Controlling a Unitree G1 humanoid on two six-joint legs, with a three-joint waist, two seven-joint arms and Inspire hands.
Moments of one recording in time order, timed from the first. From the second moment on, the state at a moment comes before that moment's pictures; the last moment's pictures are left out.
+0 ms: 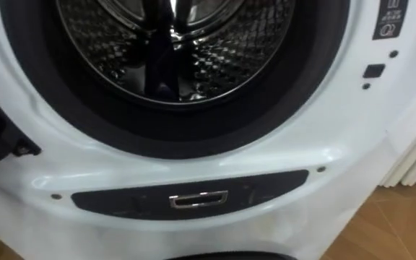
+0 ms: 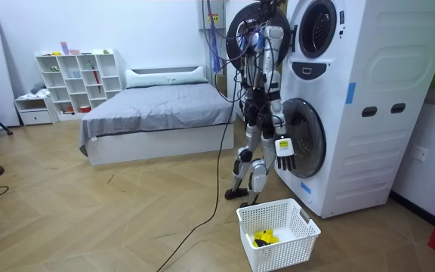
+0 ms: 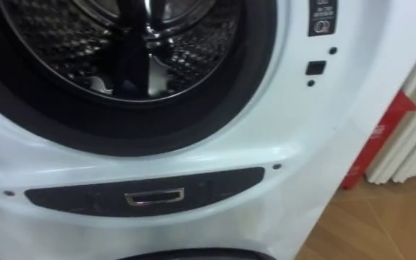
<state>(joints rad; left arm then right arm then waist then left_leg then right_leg) 0.18 0.21 0.04 1.15 -0.24 0.06 0.04 0.11 -0.21 -0.02 1.22 0.32 0.02 -0.03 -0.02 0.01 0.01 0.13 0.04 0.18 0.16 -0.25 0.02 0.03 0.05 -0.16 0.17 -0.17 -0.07</state>
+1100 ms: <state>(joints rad) 0.22 0.18 0.07 1.12 -0.03 0.12 0.12 0.09 -0.24 0.04 1.23 0.23 0.04 0.05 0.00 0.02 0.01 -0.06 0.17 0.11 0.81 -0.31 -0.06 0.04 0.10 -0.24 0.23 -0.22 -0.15</state>
